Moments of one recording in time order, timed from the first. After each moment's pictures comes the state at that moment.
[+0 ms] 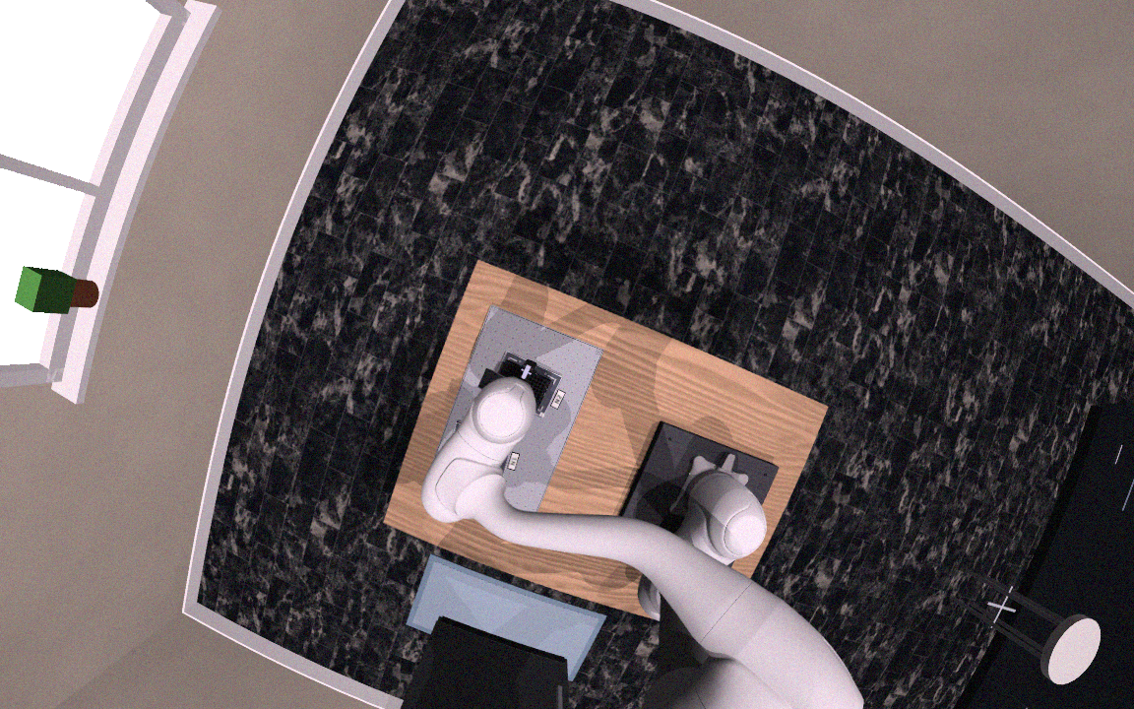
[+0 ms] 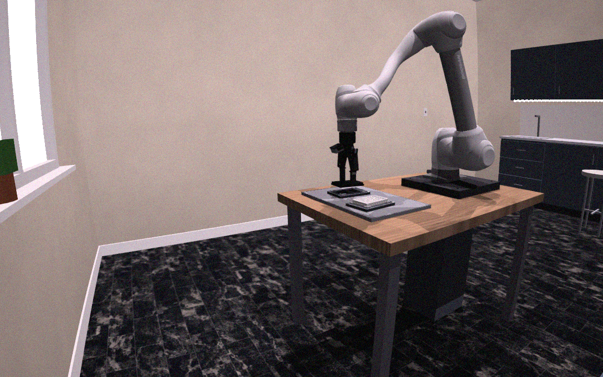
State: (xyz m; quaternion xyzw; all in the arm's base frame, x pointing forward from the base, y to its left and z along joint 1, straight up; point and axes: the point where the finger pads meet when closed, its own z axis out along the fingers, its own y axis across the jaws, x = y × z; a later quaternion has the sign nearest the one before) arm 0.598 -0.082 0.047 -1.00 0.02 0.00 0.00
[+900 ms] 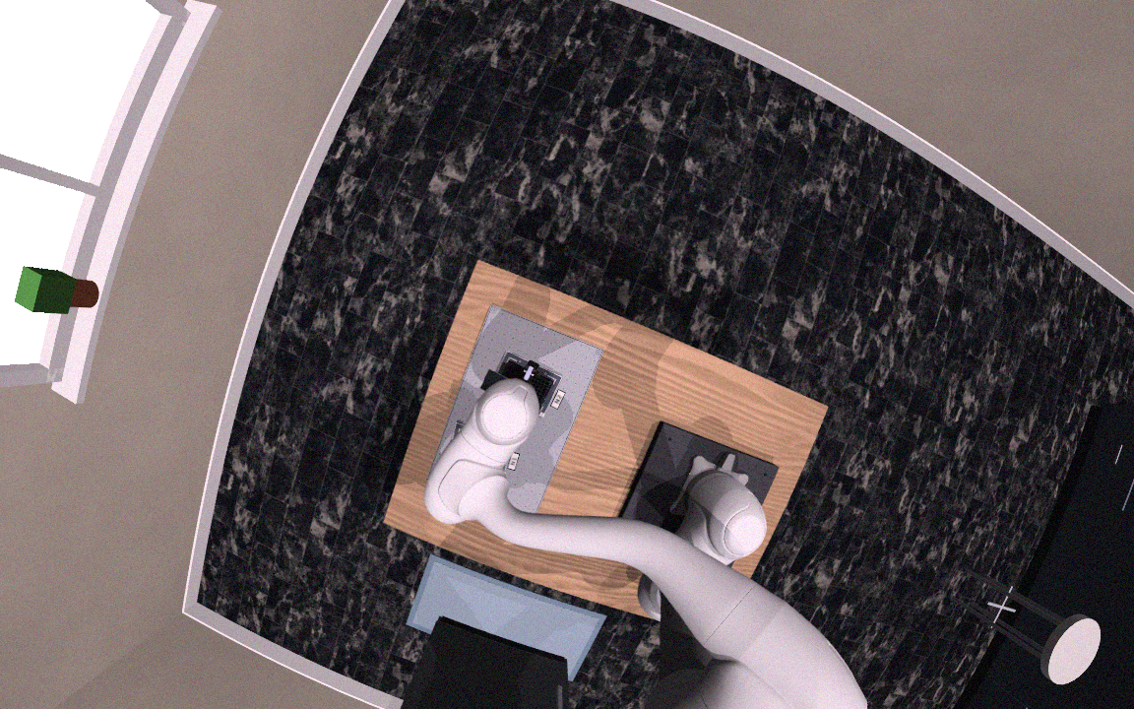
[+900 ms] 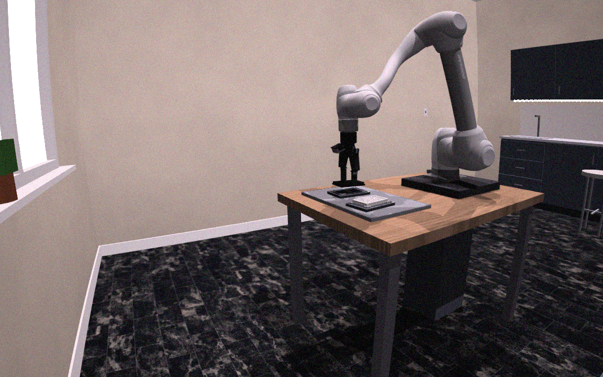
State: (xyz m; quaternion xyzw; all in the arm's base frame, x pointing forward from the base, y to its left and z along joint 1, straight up) arm 0.592 -0.081 0.047 -1.00 0.02 0.00 0.00
